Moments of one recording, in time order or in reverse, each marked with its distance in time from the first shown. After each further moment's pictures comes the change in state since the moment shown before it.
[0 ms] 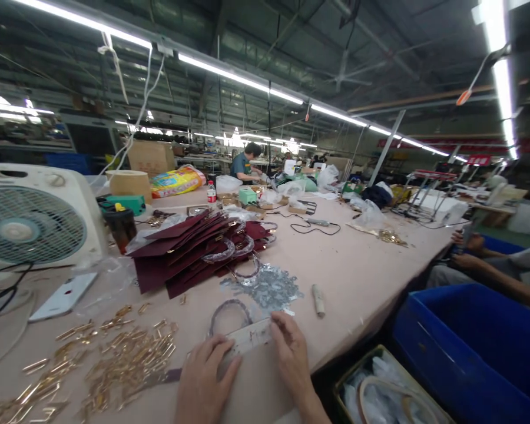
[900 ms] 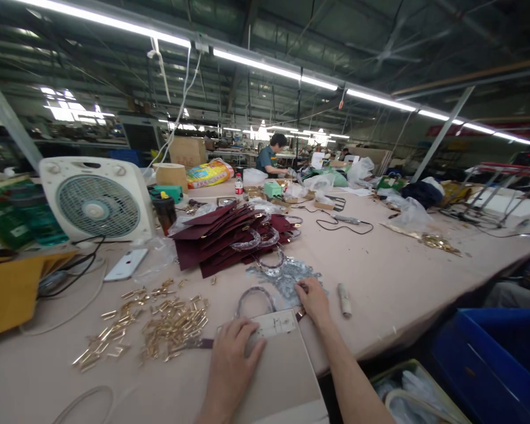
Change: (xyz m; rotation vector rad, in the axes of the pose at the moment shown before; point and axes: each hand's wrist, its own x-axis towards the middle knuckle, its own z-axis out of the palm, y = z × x) left_hand 0.002 0.023 -0.018 -0.027 -0.121 -0.124; right_hand 0.110 0.073 -0.001 -0.496 -0.088 -0.100
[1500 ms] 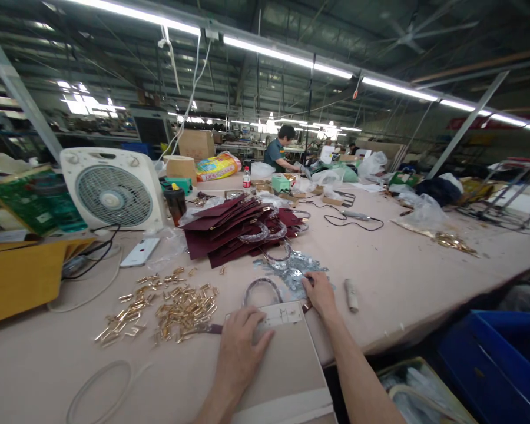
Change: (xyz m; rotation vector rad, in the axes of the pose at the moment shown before) left_hand 0.000 0.009 -0.008 -0.020 -0.018 -0.021; right_hand 0.001 0.006 0.006 0.036 -0.010 0.062
